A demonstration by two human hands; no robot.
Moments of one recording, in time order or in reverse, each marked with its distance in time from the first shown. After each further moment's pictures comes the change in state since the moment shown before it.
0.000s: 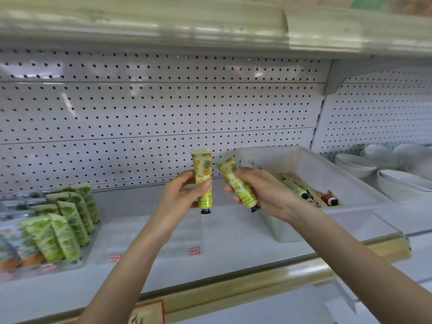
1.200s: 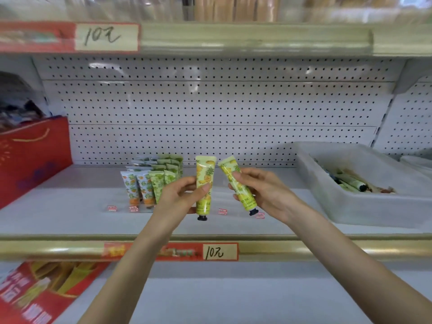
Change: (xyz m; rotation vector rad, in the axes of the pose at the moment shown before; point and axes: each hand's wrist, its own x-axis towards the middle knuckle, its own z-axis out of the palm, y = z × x) left_hand -0.136 0.031 -0.117 0.062 0.239 -0.070; right_hand -0.050 0.027 0.145 0.045 -0.142 -0.005
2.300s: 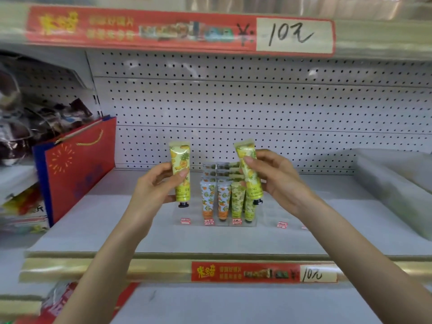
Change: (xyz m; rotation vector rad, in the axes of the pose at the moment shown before) left_hand 0.061 -0.011 -0.237 -0.036 0.085 0.027; right_hand 0.095 0.011 0.181 -0.043 0.097 -0.188
